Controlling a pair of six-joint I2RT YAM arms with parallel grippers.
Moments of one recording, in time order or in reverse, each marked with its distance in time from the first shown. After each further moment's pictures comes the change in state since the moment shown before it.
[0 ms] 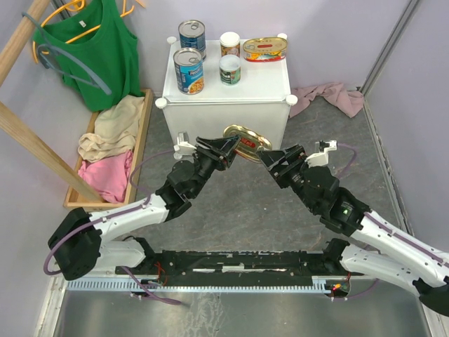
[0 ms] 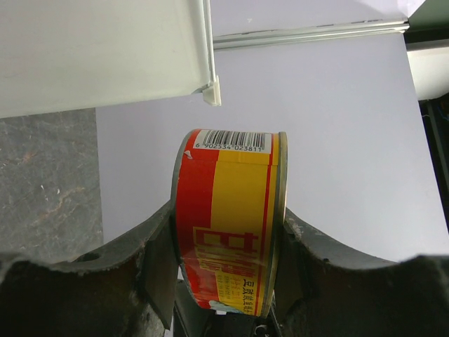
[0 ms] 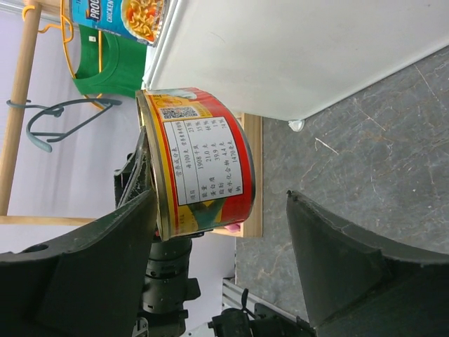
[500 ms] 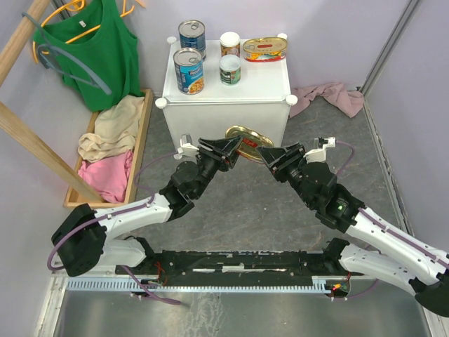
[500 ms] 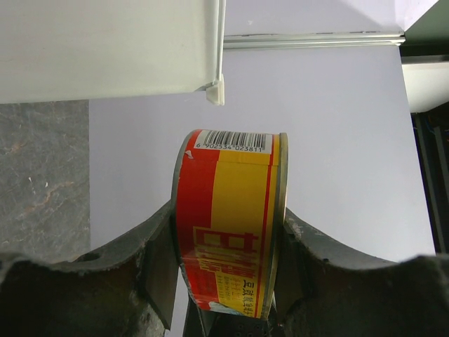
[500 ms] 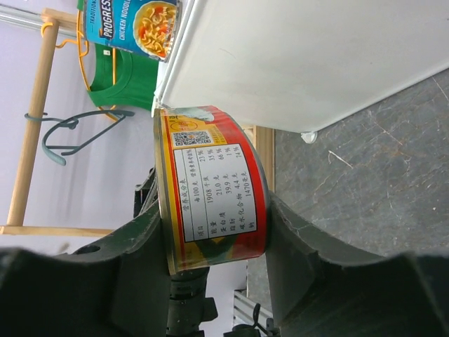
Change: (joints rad) left arm -0.020 0.042 0.003 0.026 -0.016 -0.072; right arm -0.052 0.050 -0.014 0.105 -0.031 0.013
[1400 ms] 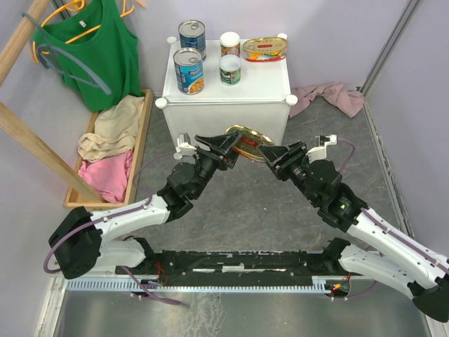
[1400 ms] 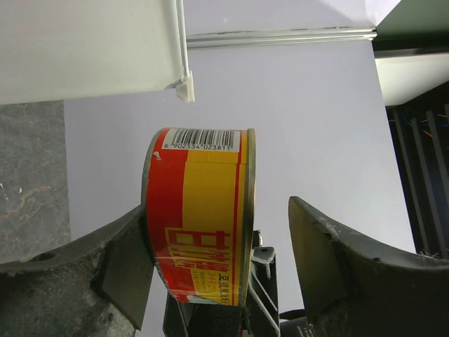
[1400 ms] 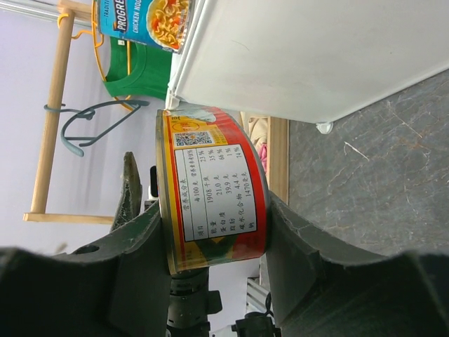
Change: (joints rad) left arm -0.010 -0.030 -0.001 0.034 -0.016 0.016; right arm -0.068 -0.016 -0.011 0.025 -0.119 0.018
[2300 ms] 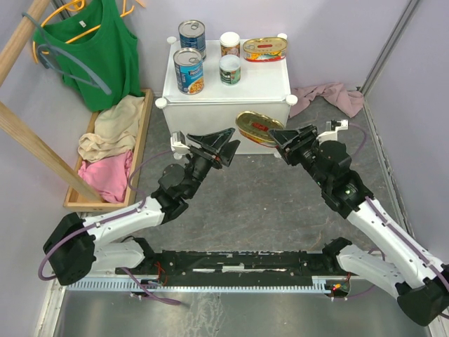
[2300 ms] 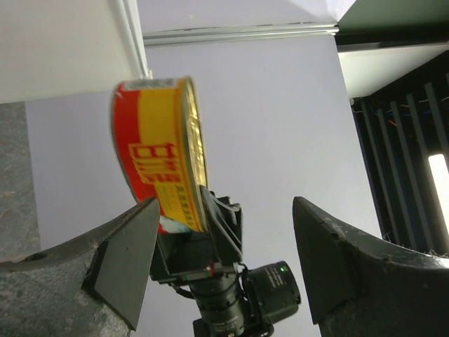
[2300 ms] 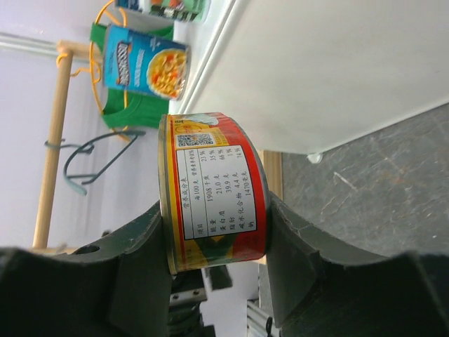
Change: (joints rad) left arm 0.027 -0.061 -0.024 0.037 0.055 -0.001; right arm -0.210 0.057 0.105 -0.052 -0.185 -0.013
